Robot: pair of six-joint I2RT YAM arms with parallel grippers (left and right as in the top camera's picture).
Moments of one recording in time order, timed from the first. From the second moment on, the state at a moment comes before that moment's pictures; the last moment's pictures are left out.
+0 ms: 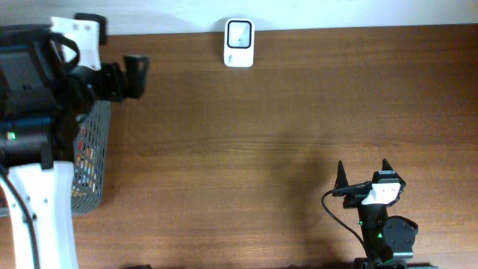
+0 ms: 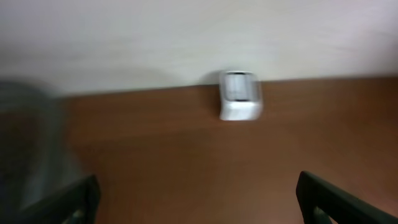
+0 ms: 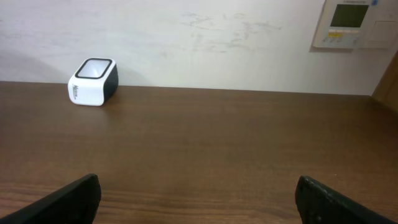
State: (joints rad) left arm 0.12 1.40 1.71 -0.87 0.31 0.03; right arm -0.04 0.01 0.01 -0.07 -0.03 -0.03
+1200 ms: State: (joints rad) left arm 0.52 2.06 1.76 -1.19 -0.24 -0.59; right arm -0.04 0.01 0.01 -0.07 -0.03 -0.03
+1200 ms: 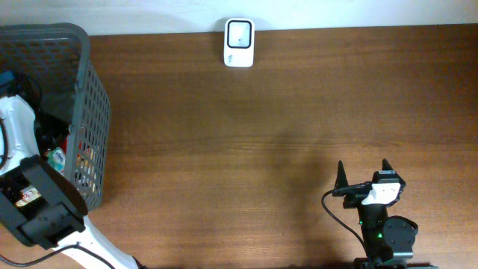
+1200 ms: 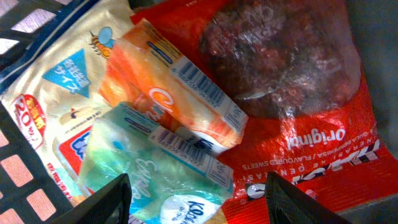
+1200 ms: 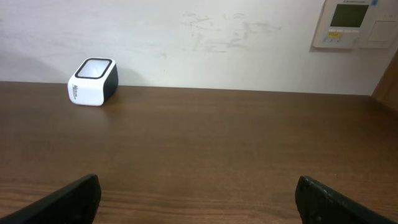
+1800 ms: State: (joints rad) left arm 0.52 2.14 2.56 -1.59 0.11 -0.48; right arm -0.04 0.01 0.01 -0.07 -0.03 -0.04
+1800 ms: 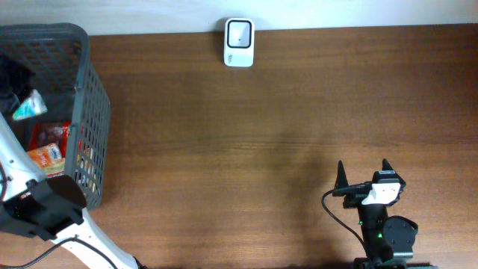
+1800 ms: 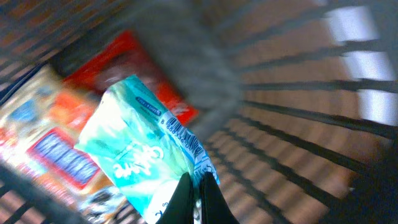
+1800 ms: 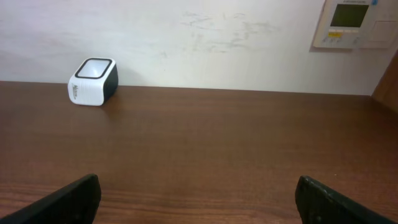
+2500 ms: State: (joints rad) left arm -0.68 2.49 2.45 -1.28 0.14 -0.09; right arm -0.04 0.01 0.01 -0.07 -0.03 -0.03
